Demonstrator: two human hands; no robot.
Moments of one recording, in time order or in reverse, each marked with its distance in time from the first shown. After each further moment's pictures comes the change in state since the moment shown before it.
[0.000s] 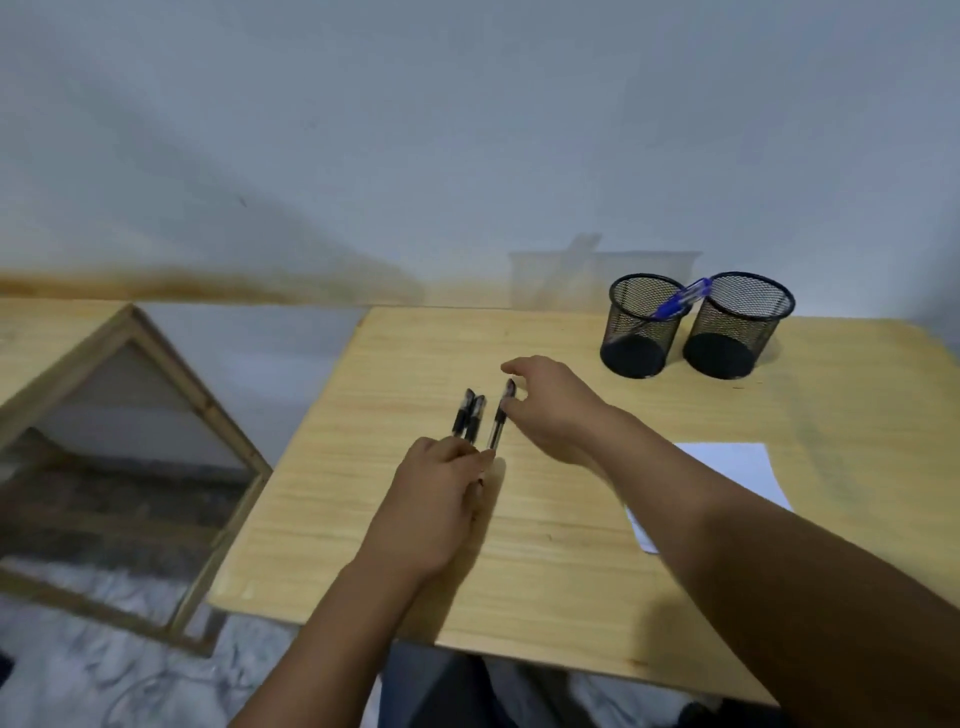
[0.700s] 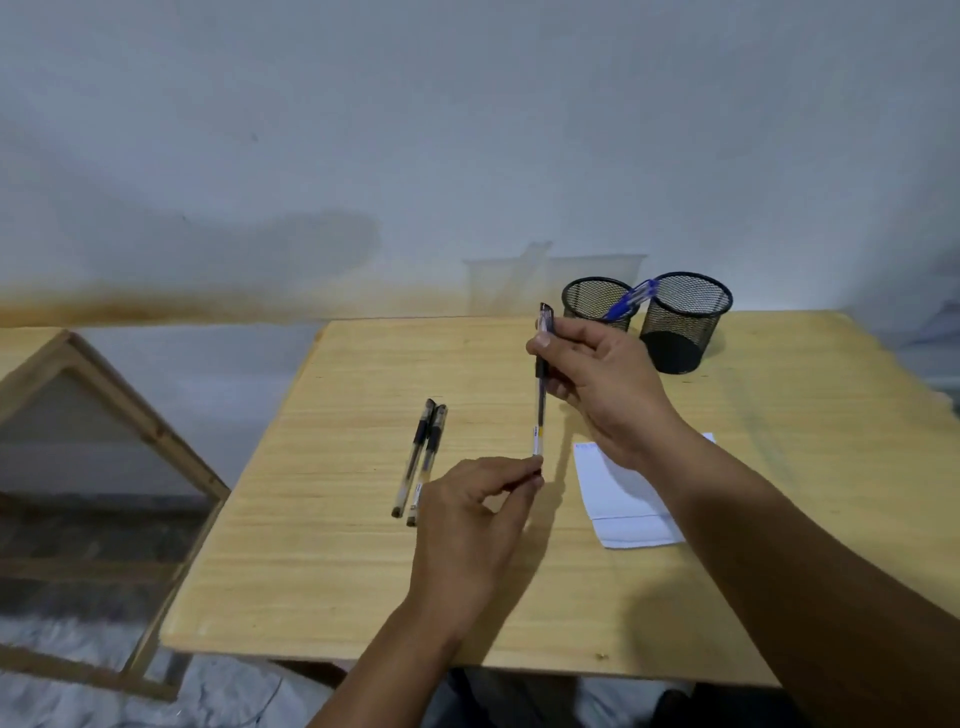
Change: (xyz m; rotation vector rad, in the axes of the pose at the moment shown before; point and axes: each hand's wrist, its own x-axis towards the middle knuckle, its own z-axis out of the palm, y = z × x) left_hand -0.002 0.080 0.013 -0.745 0.375 -0.114; right_hand -0.067 -0.008 -0.063 1.178 0.347 0.081
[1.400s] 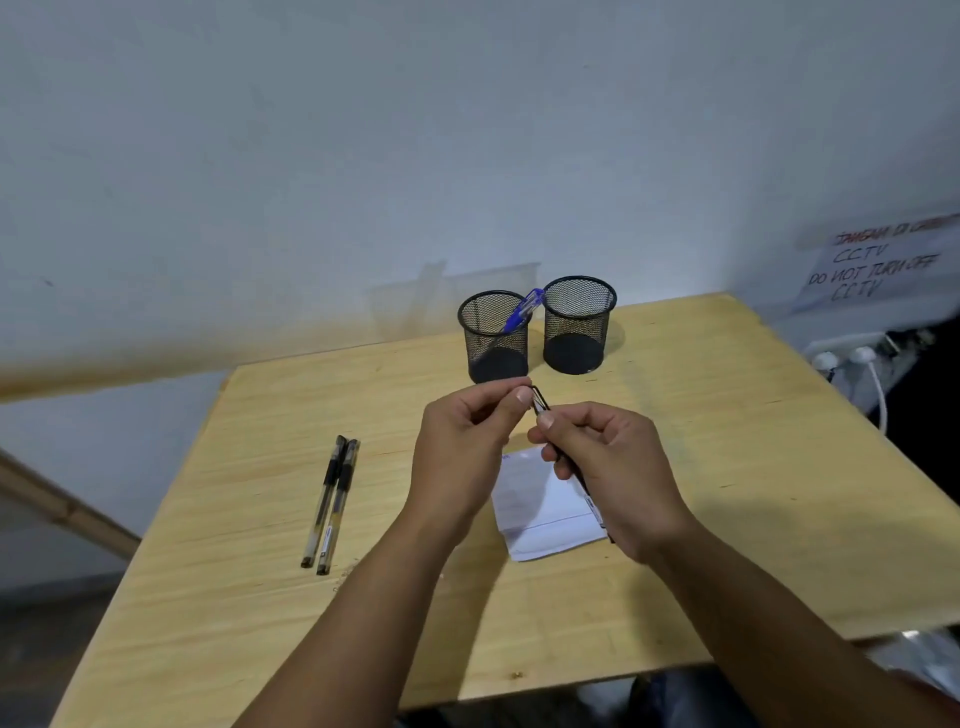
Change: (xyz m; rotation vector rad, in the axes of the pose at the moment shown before) left_hand 0.064 0.063 0.073 -0.297 -0.245 -0.302; right_hand -0.068 0.007 -0.089 -0.185 0.213 -0.027
